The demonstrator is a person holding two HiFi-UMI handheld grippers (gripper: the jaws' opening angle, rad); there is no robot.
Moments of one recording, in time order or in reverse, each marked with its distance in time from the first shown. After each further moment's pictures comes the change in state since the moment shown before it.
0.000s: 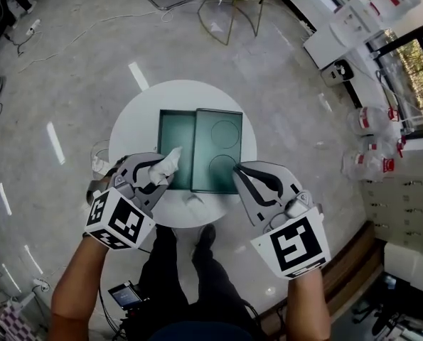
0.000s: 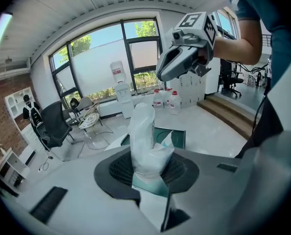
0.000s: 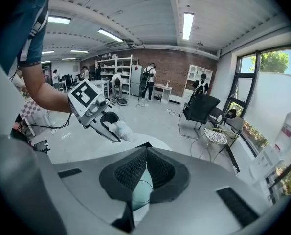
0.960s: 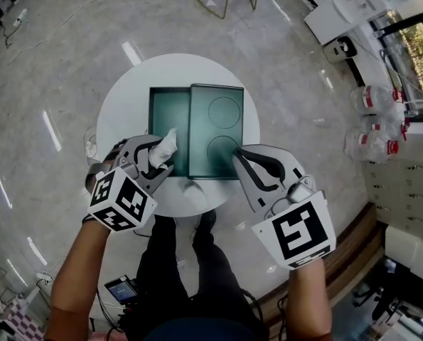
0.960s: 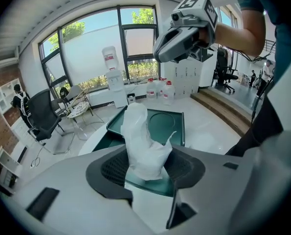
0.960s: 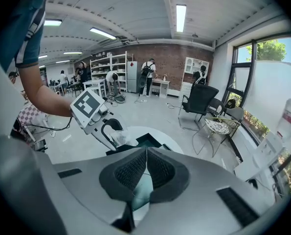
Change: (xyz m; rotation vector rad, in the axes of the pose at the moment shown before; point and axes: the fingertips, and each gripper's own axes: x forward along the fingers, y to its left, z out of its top) left arm 0.074 -0.019 -0.065 -0.003 0.111 -0.105; right arm 0.044 -0.002 -0.055 0.075 0.046 0.009
